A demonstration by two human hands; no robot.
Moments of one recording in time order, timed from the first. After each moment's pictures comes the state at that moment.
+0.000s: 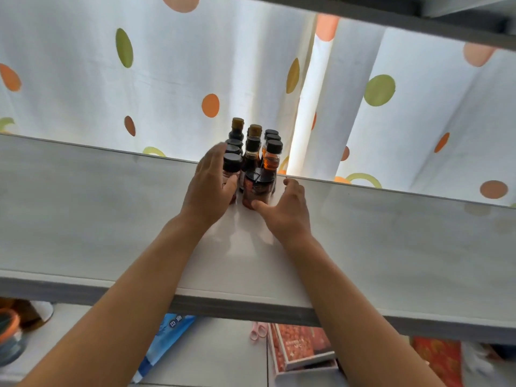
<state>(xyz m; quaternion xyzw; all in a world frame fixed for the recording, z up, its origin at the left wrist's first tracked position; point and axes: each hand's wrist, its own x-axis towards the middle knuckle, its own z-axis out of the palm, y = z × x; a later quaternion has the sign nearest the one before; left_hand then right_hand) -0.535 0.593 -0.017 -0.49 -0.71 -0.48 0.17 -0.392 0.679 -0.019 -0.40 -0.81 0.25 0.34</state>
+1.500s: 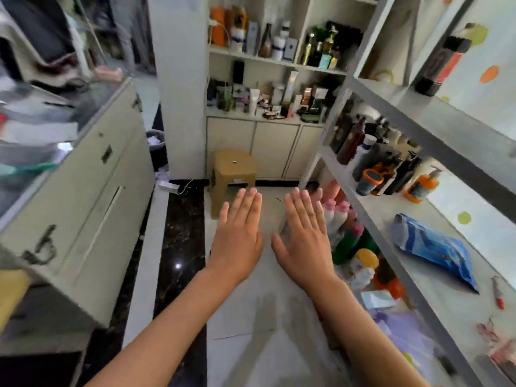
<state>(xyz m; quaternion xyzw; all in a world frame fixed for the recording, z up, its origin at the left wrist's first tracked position) -0.073 0.015 -0.166 0.07 -0.95 -0.19 0.22 -0.135 0.160 -0.155 0.34 -0.91 0.12 0.18</state>
